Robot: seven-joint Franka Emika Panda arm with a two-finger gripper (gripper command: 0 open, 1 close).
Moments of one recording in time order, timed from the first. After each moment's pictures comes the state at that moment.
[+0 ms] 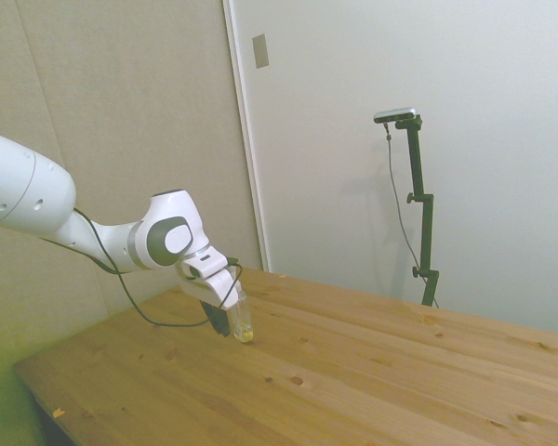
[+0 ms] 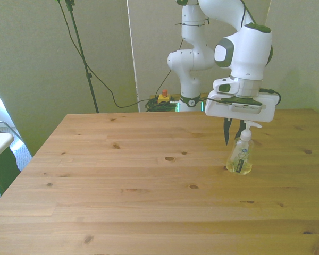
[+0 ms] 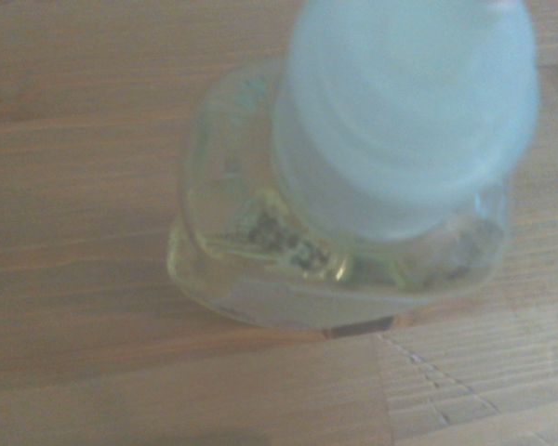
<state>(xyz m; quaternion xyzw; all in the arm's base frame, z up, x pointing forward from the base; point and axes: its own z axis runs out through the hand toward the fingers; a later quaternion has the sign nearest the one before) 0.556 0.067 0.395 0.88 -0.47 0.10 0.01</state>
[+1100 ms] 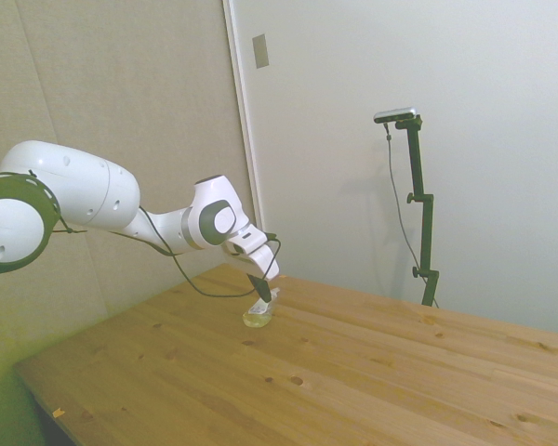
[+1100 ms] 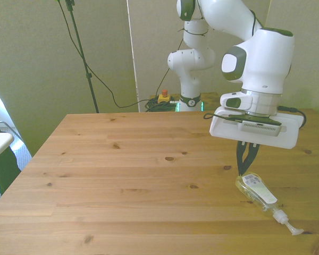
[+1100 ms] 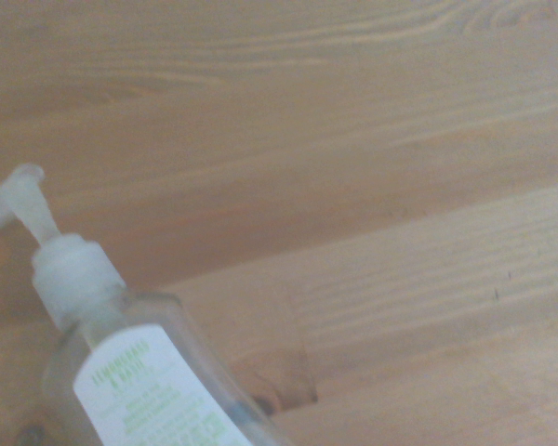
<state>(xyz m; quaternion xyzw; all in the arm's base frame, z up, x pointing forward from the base) 0.683 0.051 0.415 0.84 -0.51 0.16 -0.01</state>
